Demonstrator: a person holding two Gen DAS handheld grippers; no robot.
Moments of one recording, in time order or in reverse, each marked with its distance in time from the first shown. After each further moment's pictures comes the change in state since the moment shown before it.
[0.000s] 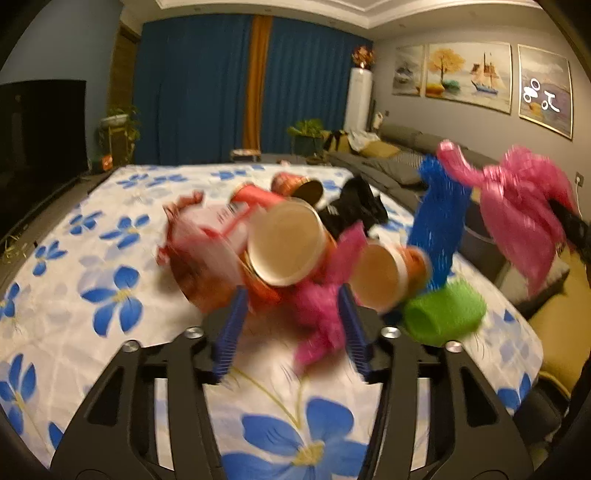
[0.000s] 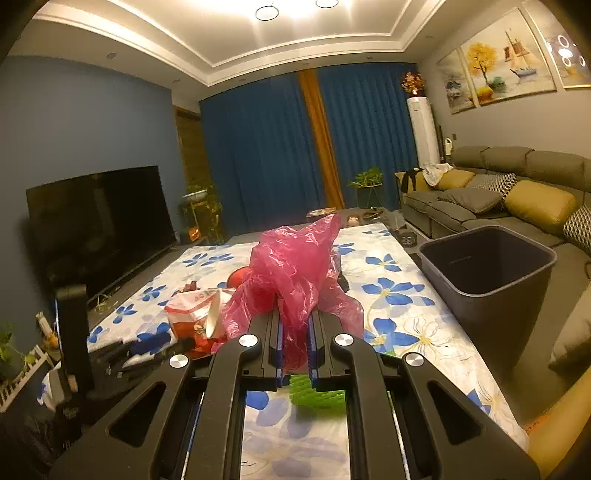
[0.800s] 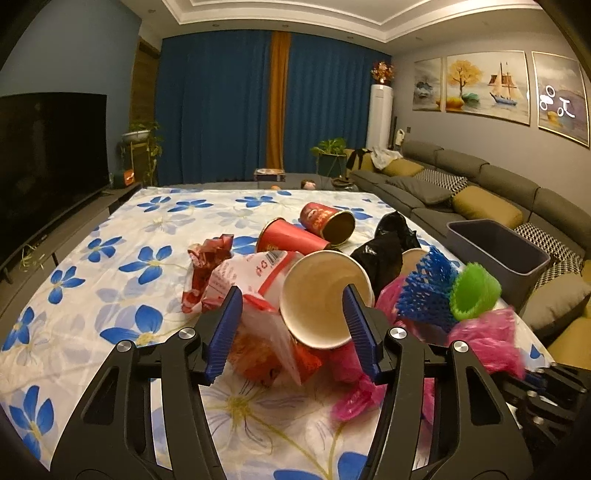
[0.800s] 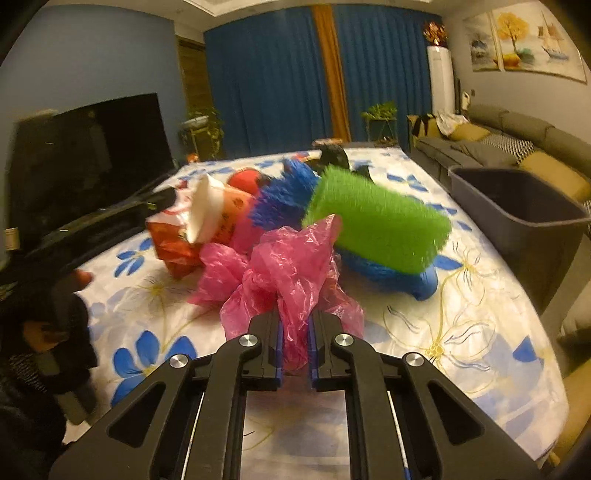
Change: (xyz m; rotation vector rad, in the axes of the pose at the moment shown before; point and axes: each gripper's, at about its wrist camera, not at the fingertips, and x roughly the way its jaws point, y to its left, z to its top) left arm 0.017 0.018 0.042 -0.009 -0.087 0.104; right arm 0.067 0.020 -0.056 -0.093 0.254 0.006
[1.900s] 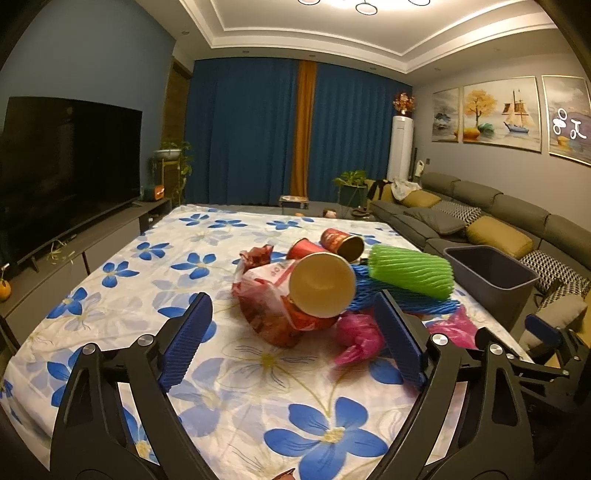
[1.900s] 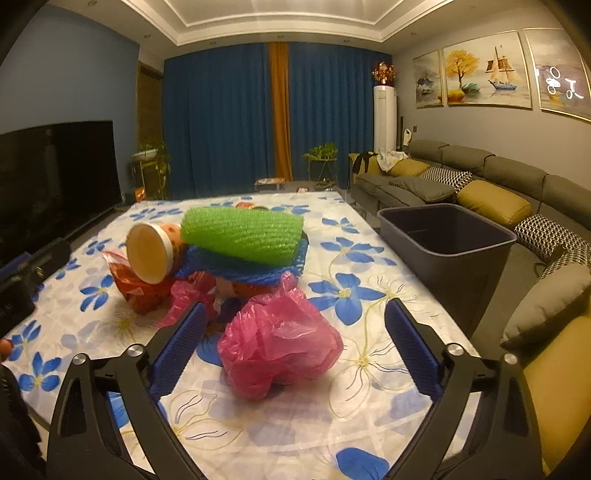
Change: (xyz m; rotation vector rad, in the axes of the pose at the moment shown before) left arm -0.110 -0.003 -0.027 -0.058 -0.125 0.095; right arm -0.031 0.003 0.004 0.029 -0.109 -0.255
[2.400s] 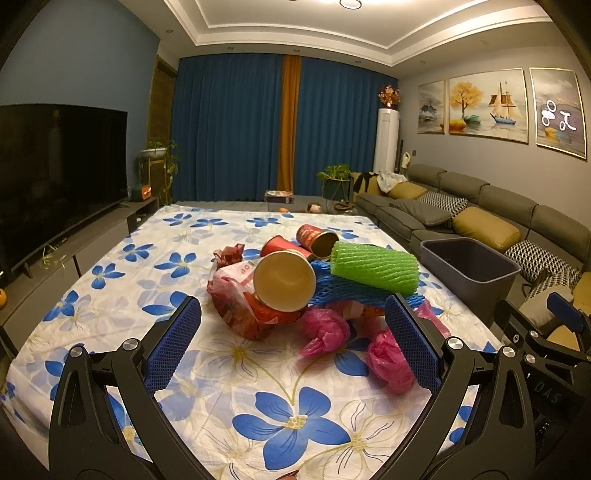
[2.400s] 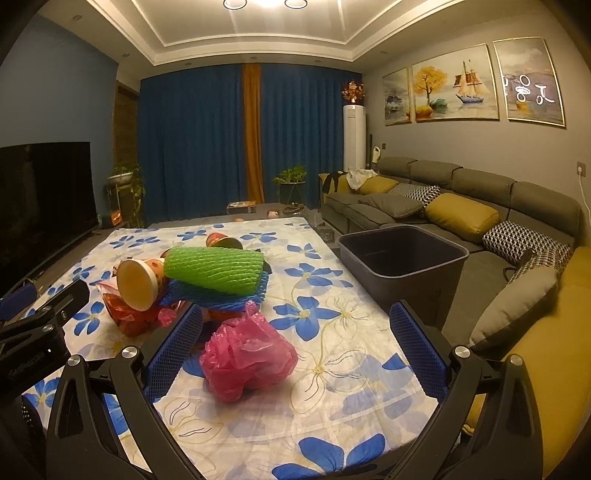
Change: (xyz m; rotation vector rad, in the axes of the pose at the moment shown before) left arm -0.019 -0.031 0.002 0.039 0.022 -0.043; right arm -0.061 -0.016 0.014 0.035 -0.103 -0.104
